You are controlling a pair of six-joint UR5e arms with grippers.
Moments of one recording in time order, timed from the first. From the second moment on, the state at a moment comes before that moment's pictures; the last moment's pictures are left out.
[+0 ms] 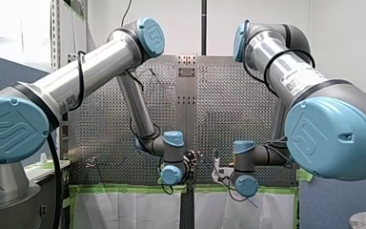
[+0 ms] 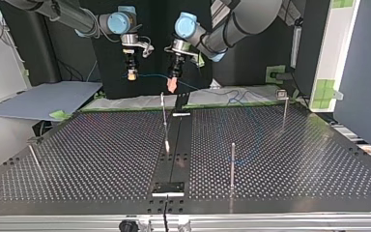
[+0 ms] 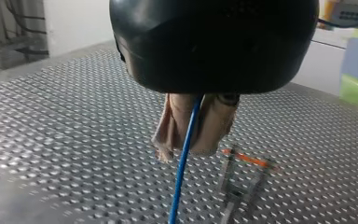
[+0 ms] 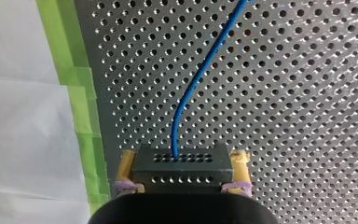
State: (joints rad) left arm -0.69 -2.49 -1.78 -1.97 -1.94 -2.04; right arm 2.06 -0.63 1.92 -1.19 1.71 1.64
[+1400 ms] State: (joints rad) left arm -0.65 -2.57 -1.59 -2.08 -1.93 -2.08; right arm 2.02 -0.62 1.81 -1.16 1.69 1.62
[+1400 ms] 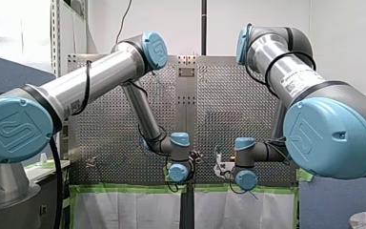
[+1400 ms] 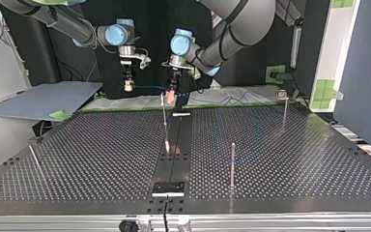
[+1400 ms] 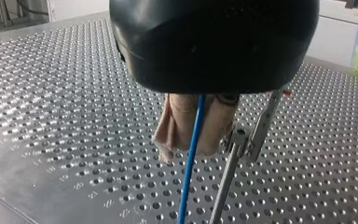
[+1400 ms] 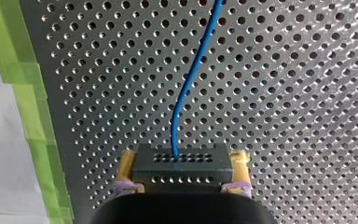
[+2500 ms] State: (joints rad) left arm -0.57 -2.60 -1.55 -2.09 -1.92 -2.11; right arm 2.01 -0.57 1.73 -1.09 1.67 1.60
